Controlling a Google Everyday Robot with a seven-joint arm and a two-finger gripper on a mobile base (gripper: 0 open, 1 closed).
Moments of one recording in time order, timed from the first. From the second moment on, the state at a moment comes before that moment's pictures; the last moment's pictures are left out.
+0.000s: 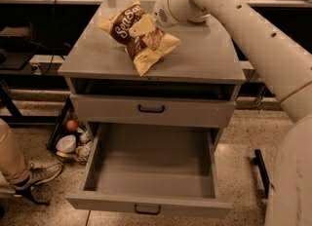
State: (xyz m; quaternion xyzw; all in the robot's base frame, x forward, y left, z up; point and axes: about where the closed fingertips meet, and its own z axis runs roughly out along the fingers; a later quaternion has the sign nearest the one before) arm 0.775 0.013 0.930 -0.39 0.79 0.17 0.45
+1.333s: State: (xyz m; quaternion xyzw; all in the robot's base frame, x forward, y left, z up) arm 0.817 -0.183 1.047 -0.24 0.78 0.16 0.56
